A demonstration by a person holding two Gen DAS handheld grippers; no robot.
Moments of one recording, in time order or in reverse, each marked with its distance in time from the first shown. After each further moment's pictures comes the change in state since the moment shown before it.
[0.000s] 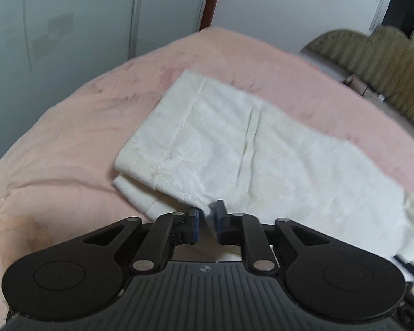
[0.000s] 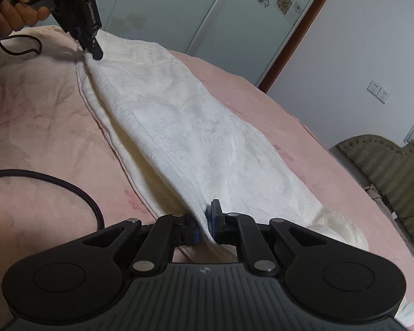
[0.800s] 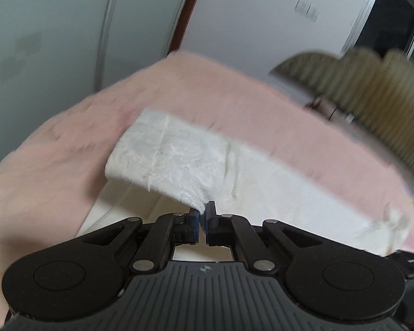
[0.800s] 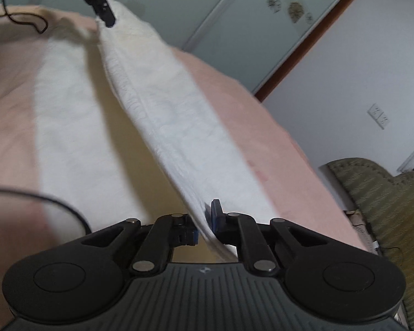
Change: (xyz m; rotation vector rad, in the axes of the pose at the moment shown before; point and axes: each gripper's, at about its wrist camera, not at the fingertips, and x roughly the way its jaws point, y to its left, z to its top) left arm -0.008 -0.005 0.035 -0.014 -0.039 -0.137; right arm 0.016 -0.018 0.007 -0.128 0.038 0.010
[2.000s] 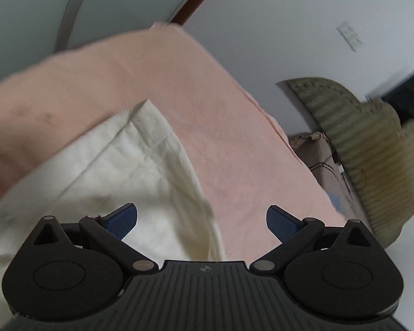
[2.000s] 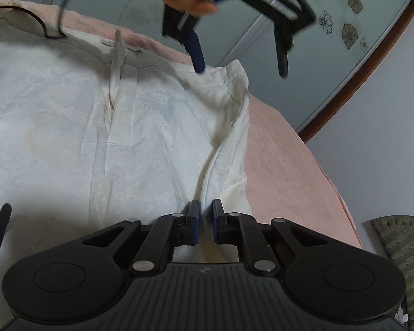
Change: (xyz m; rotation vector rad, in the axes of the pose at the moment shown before) left arm 0.199 -0.029 0.189 -0.381 0.128 -0.153; right arm 0.178 -0.085 0.074 -0.117 -0.169 0.182
